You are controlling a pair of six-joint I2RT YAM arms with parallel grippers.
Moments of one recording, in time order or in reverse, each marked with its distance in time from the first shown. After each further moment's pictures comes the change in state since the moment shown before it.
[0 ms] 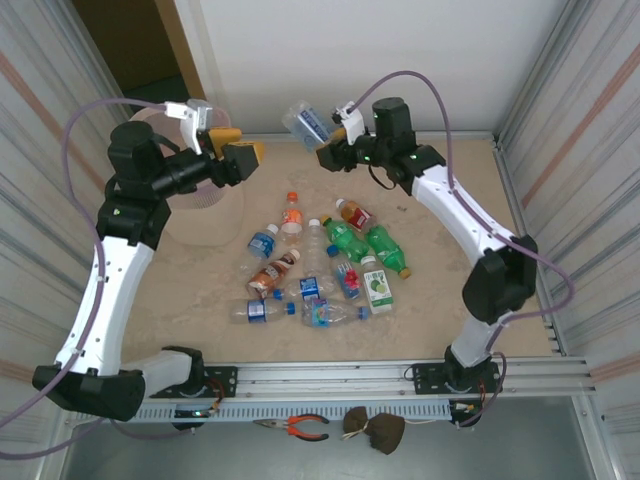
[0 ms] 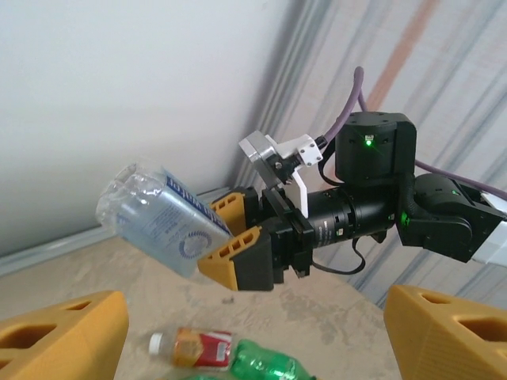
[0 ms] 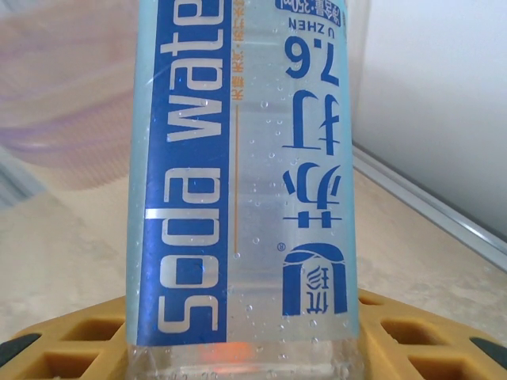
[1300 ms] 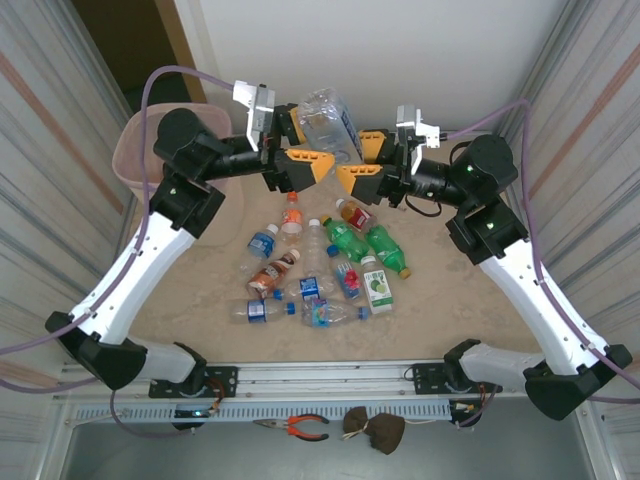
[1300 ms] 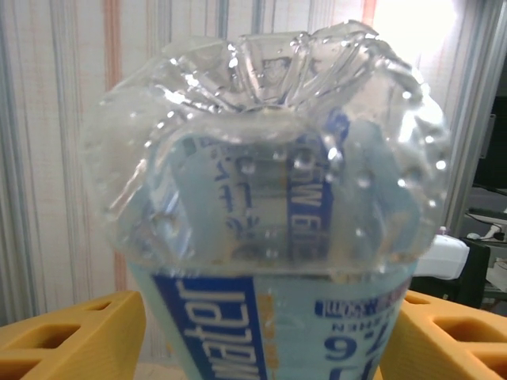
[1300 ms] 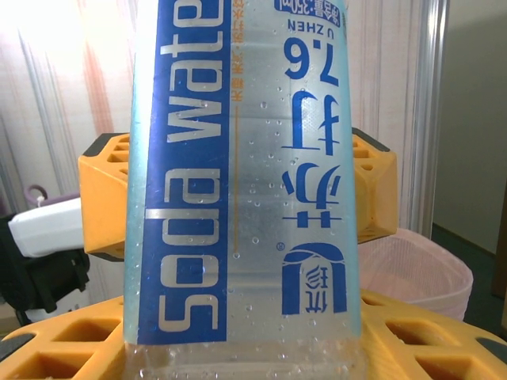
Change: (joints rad) left arm -0.381 0.196 0.183 0.472 0.230 -0.093; right arm 0.089 -0.563 -0.266 0.384 -0.298 0.355
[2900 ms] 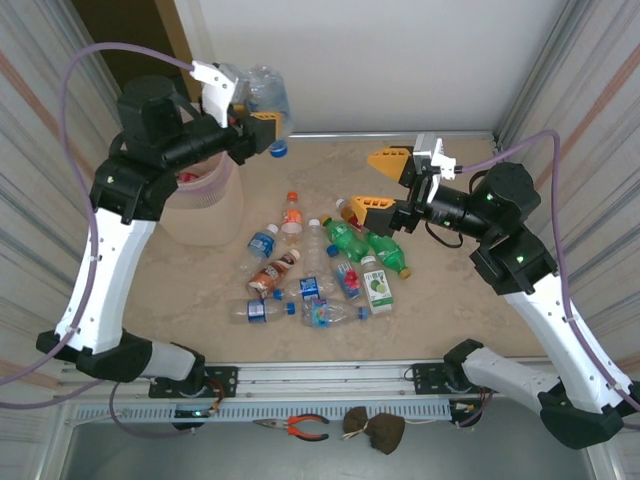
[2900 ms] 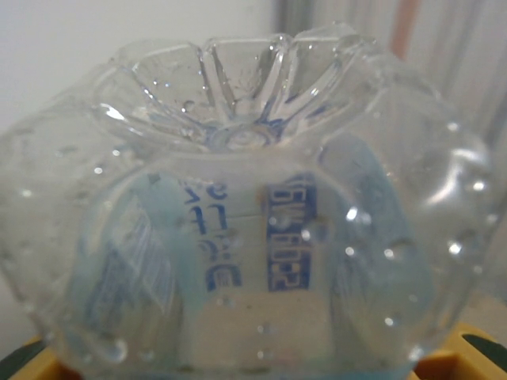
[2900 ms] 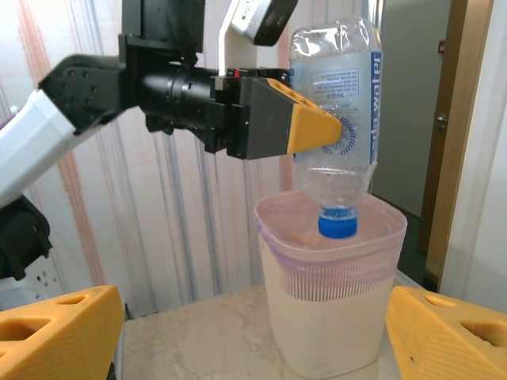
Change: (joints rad) left arm 0.188 0.037 0.392 -0.920 -0.551 0.457; right arm 0.017 -0.182 -0.078 -0.252 0.173 -0.148
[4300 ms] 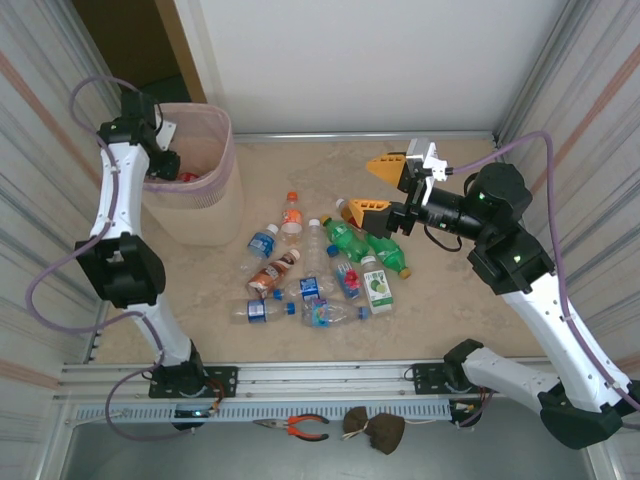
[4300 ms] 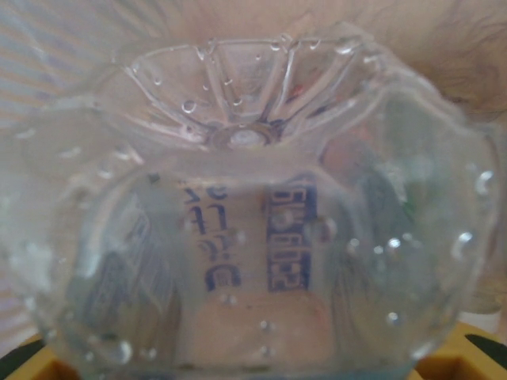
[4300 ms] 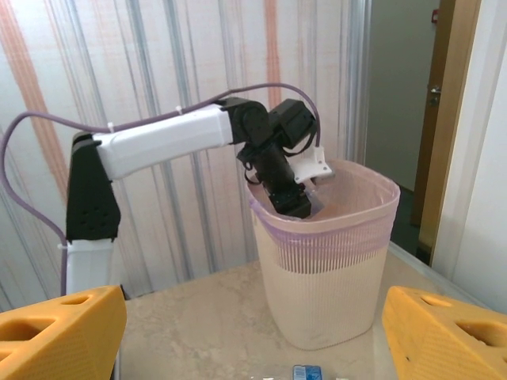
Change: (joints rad) left arm 0.530 0.471 -0.032 -0.391 -0.566 0.243; right arm 0.000 0.000 -0.021 -0.054 0.019 -0.023
